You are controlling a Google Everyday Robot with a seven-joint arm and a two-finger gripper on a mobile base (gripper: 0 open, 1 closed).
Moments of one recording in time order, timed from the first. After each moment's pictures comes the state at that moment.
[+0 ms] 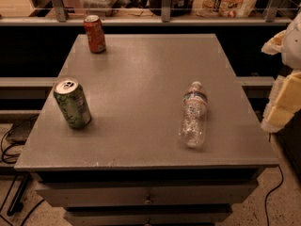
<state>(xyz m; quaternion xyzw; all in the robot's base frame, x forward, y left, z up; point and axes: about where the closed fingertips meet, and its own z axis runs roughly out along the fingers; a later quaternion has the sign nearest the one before) 0.438 -0.217 0.976 -0.60 0.78 -0.03 0.16</state>
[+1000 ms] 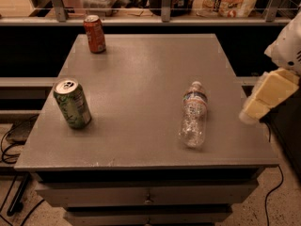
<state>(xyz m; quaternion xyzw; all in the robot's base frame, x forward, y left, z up) 0.456 -0.210 0.966 -0.50 0.84 -0.01 0.19</state>
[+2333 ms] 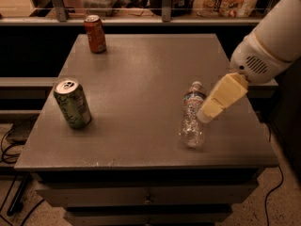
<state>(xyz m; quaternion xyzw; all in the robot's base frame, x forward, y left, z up) 0.472 -0.150 0.929 -0.45 0.87 0.09 0.18</state>
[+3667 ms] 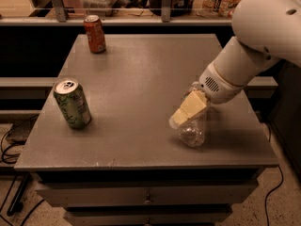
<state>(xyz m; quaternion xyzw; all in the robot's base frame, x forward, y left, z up) 0.497 -0.113 0.843 -0.32 0.93 0.13 0.12</state>
